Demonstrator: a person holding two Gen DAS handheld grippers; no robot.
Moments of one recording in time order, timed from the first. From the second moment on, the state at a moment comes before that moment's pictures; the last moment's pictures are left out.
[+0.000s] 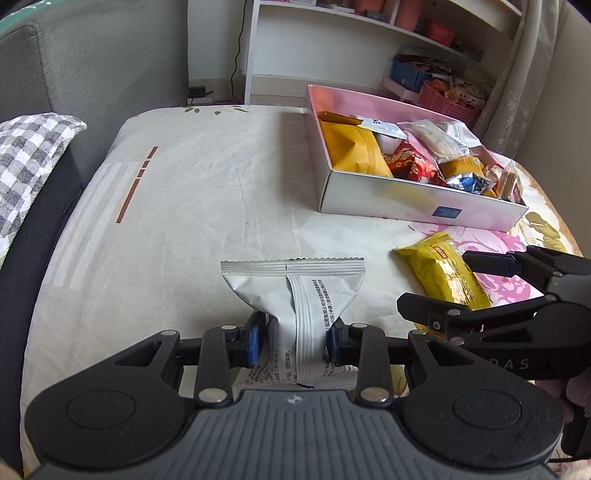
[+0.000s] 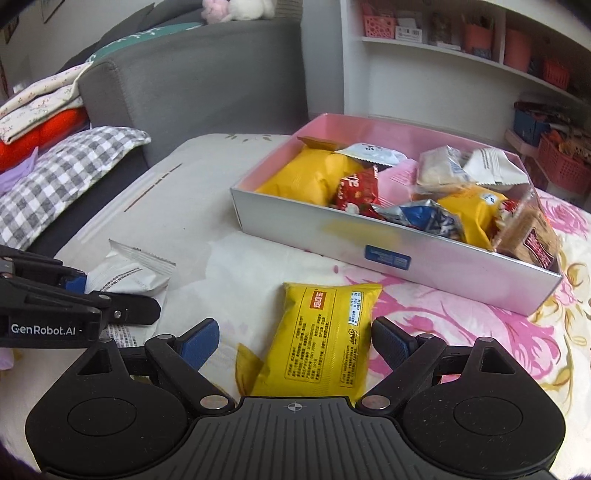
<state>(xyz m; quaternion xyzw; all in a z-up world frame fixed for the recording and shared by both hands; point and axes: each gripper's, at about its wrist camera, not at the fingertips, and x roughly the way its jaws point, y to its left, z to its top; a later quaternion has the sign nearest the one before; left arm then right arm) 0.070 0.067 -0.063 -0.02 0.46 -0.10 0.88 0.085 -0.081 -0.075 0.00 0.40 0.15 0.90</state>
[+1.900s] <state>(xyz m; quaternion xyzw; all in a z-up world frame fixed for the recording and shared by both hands) 0.113 0.029 -0.014 -0.06 0.39 -0.10 0.91 0.111 -0.164 -0.001 0.11 0.34 0.05 0.93</state>
